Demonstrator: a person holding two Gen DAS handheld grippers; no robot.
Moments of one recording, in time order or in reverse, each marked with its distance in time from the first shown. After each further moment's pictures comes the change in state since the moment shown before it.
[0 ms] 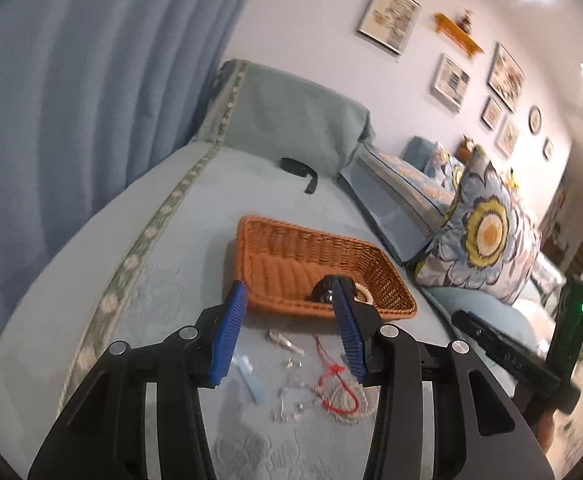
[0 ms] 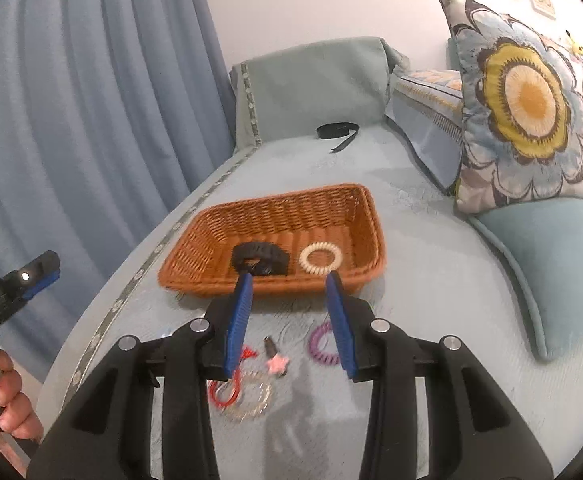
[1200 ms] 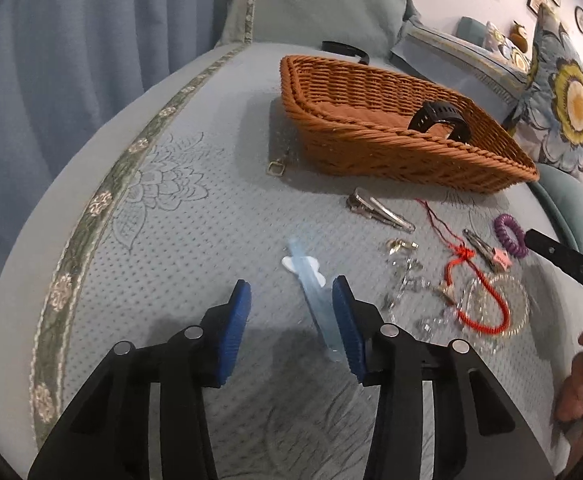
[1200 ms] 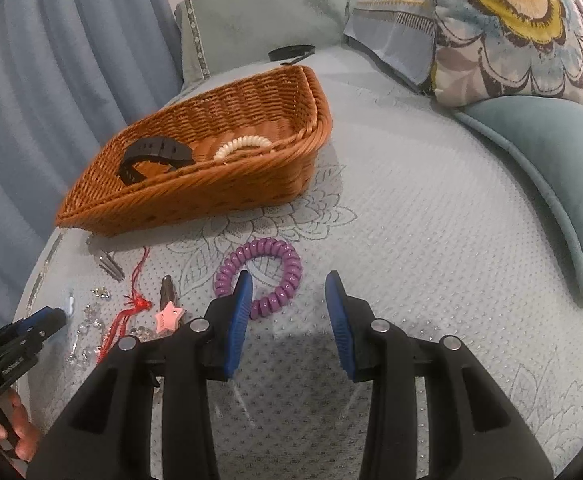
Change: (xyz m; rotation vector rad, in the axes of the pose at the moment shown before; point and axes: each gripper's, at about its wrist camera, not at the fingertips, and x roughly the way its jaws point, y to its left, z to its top) left arm 0.106 0.038 -0.080 0.164 0.366 0.248; right arm 0.103 -0.056 -0.053 0.091 0.241 -0.126
